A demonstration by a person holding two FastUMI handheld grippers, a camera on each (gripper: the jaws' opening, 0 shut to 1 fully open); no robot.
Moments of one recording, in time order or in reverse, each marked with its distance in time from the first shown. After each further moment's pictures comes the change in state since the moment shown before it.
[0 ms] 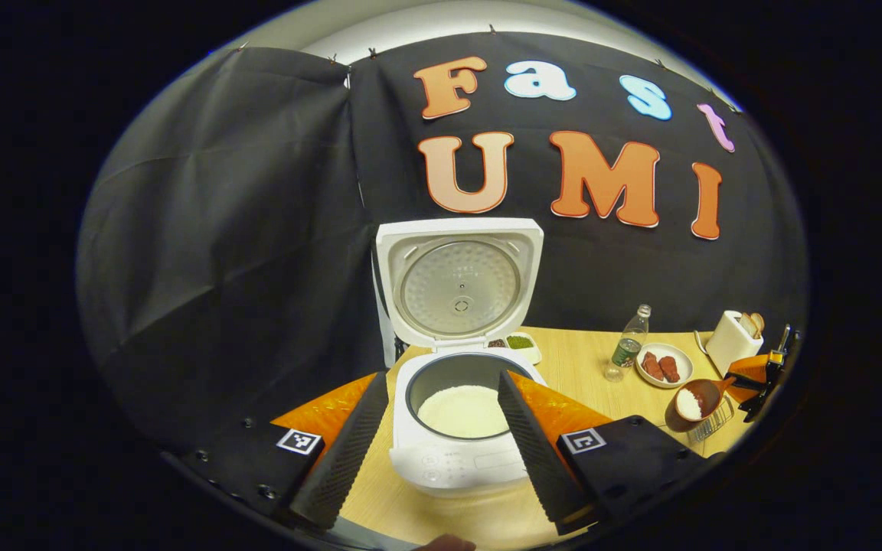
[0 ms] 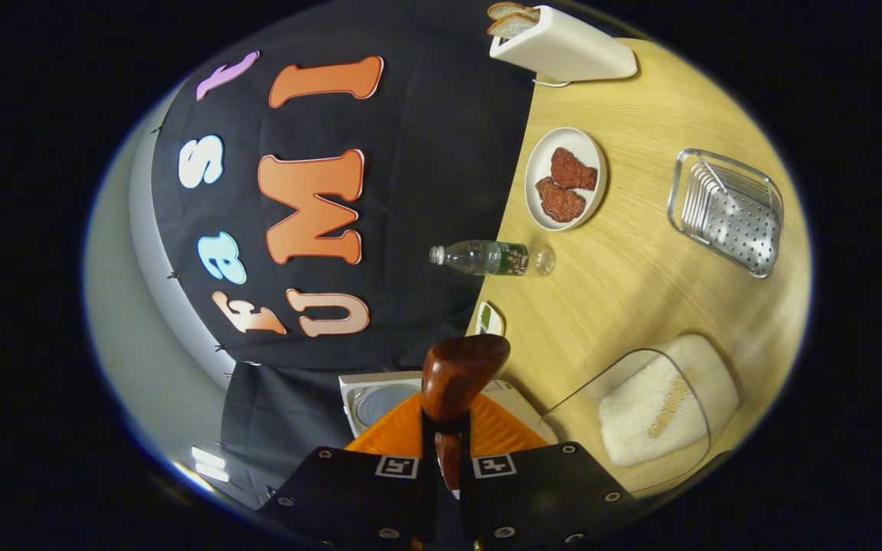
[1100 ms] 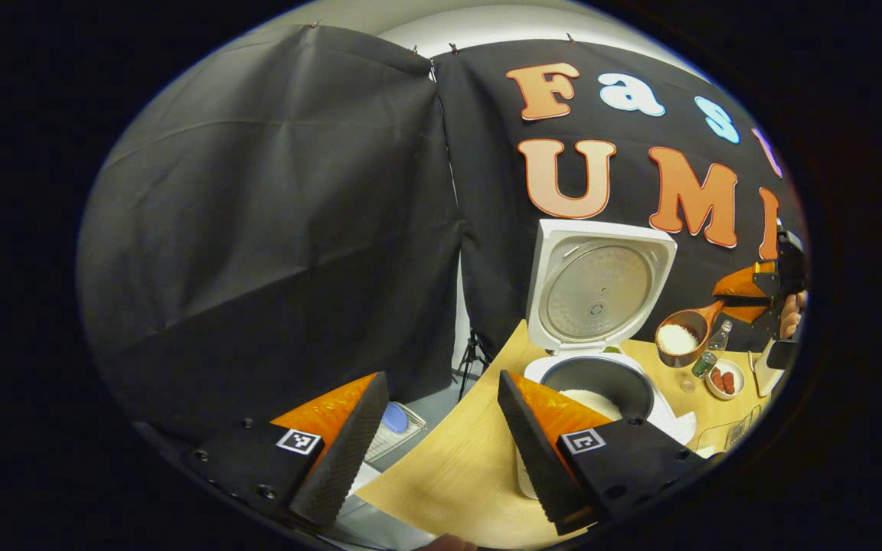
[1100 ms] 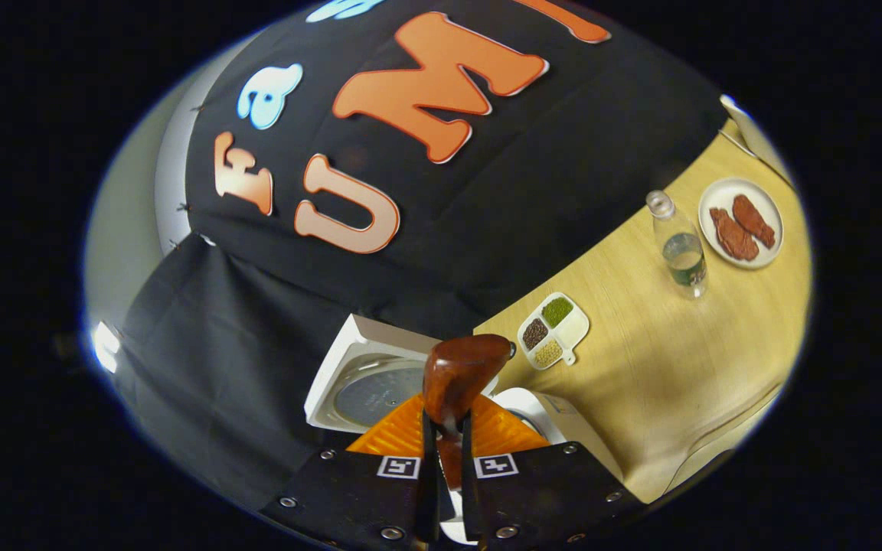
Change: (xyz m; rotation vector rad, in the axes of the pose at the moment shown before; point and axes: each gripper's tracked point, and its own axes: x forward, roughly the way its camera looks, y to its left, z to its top) left arm 0.012 0.170 -0.021 -0.062 0.007 0.216; right arm 0.207 0.117 -0.124 -0.634 0.058 -0.152
